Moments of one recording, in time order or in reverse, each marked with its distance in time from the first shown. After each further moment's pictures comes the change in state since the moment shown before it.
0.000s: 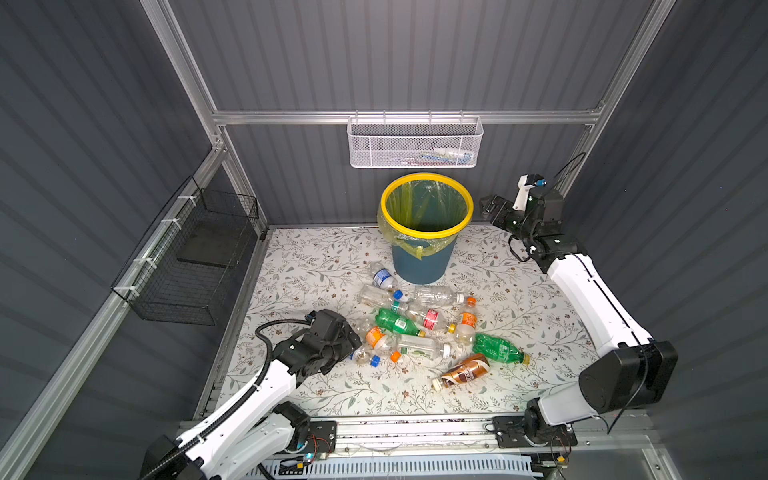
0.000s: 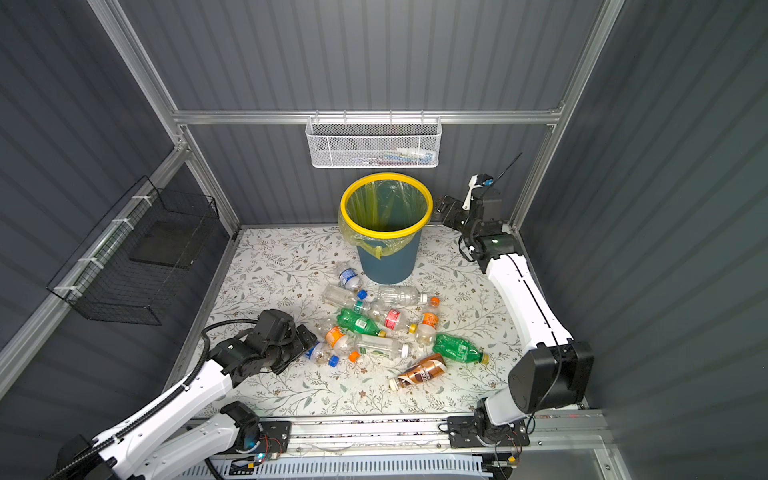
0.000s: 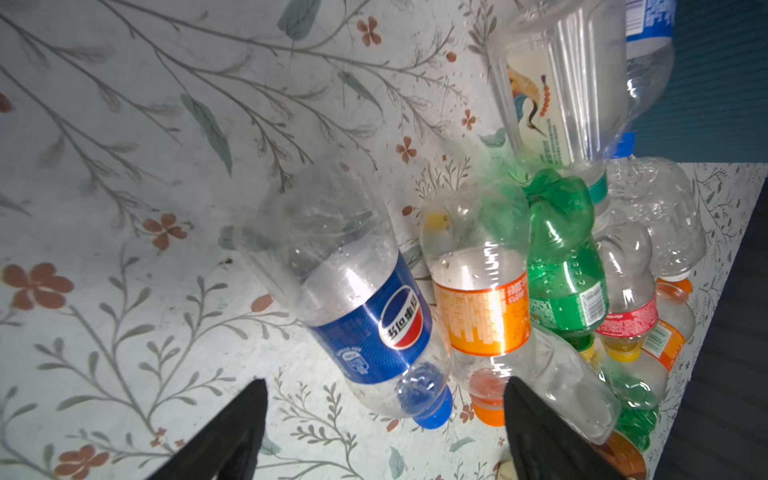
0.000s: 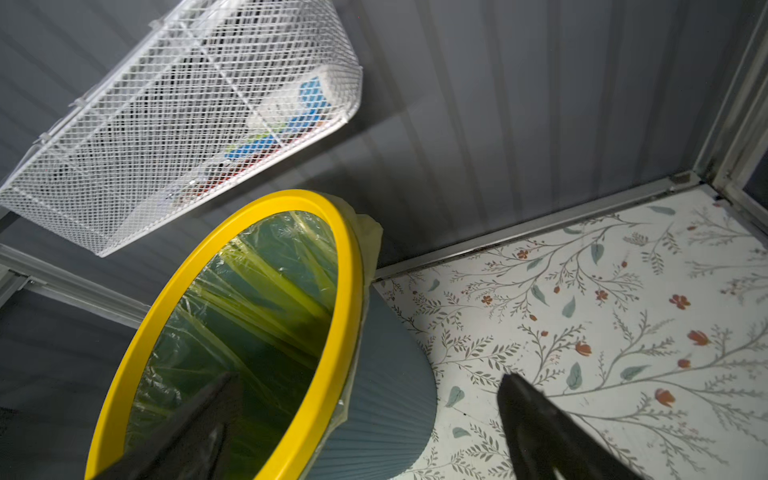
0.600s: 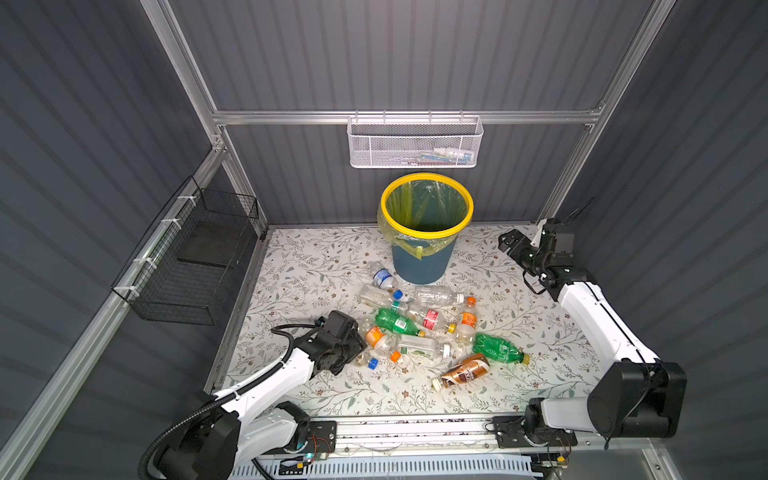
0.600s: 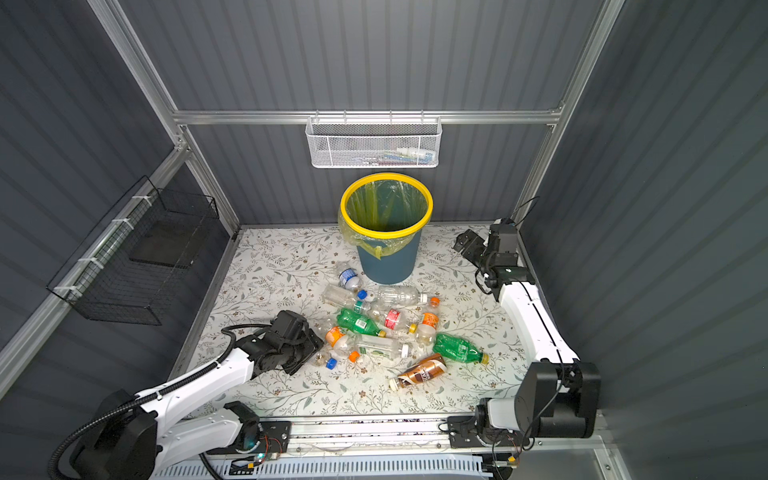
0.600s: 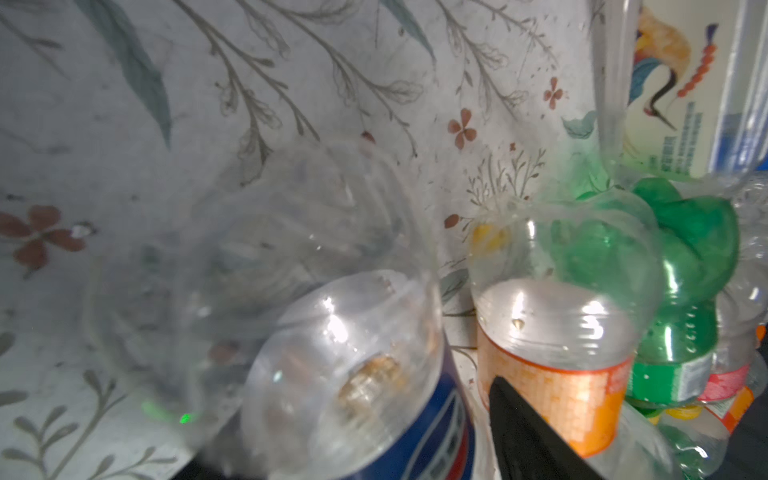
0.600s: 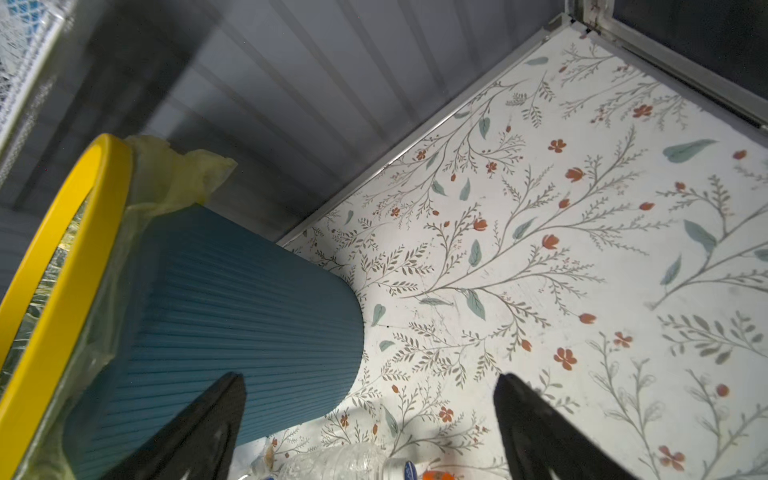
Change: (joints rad) left arm -0.004 0.215 -0.072 0.207 0.036 -0.058; right arm -0.152 -0.140 -0.368 0.027 -0.053 0.124
